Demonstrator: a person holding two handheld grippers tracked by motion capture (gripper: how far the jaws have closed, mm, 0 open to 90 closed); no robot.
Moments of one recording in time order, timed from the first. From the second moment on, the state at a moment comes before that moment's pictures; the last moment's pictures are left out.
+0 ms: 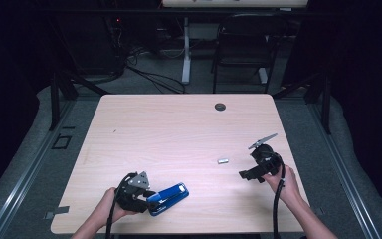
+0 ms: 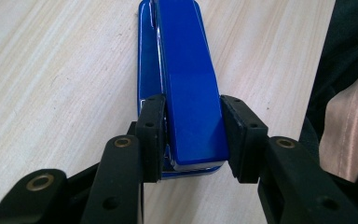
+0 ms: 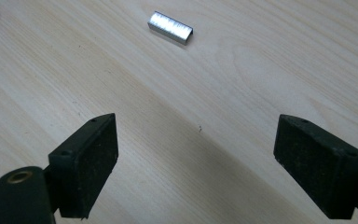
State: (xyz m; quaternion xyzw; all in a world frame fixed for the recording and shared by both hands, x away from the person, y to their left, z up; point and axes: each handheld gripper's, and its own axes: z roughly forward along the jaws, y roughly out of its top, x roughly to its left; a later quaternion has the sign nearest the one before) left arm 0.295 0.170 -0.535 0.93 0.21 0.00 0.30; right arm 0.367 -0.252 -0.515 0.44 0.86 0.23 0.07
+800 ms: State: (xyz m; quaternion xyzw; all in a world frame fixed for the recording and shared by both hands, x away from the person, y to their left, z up) left arm 0.322 0.159 -0.538 0.94 0.15 0.00 0.31; right arm 0.371 -0.213 -0.509 0.39 0.88 0.26 0.06
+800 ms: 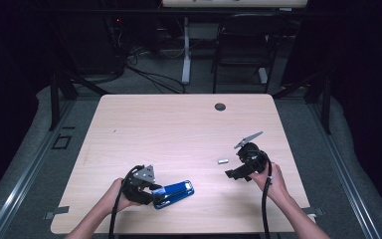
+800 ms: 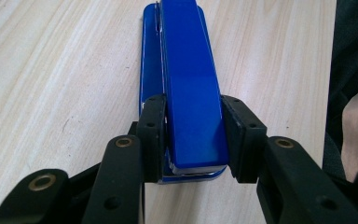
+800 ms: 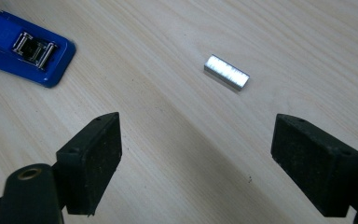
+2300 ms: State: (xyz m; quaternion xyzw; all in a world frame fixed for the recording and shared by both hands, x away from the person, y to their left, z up) left arm 0.332 0.149 -0.542 0.93 0.21 -0.01 0.31; right arm 0.384 -0.142 -0.510 0.30 0.91 0.28 0.02
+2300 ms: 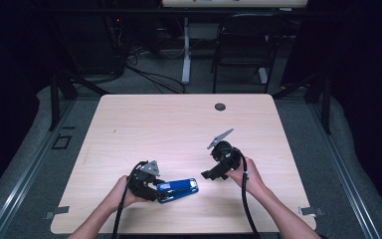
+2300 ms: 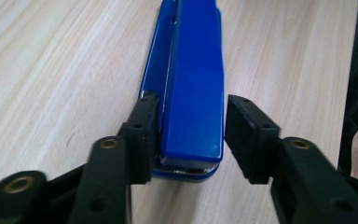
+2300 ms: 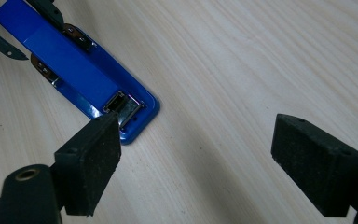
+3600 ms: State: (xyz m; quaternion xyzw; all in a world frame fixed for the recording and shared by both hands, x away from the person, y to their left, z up) left arm 0.330 0.147 -0.544 0.93 0.22 0.00 0.31; right arm 0.369 -0.076 -0.540 0.17 0.95 0.27 -0.03
